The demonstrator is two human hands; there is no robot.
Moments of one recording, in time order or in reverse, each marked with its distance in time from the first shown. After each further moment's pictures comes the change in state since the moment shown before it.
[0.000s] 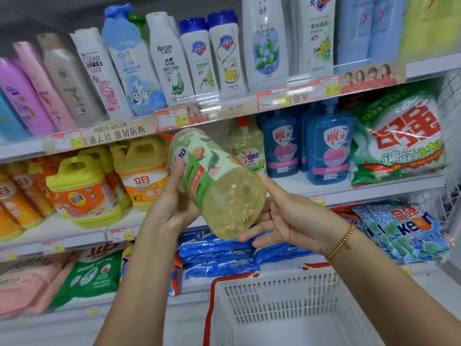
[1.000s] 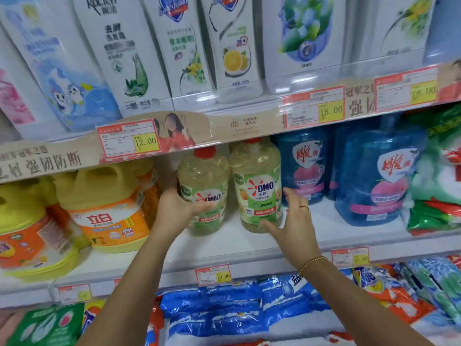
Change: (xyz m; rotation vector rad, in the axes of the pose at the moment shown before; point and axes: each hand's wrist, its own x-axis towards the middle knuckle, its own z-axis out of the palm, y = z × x) left_hand 0.191 -0.006 -0.090 1.134 0.361 0.369; right_hand 0.210 0.060 -0.137 -0.798 0.894 -0.340
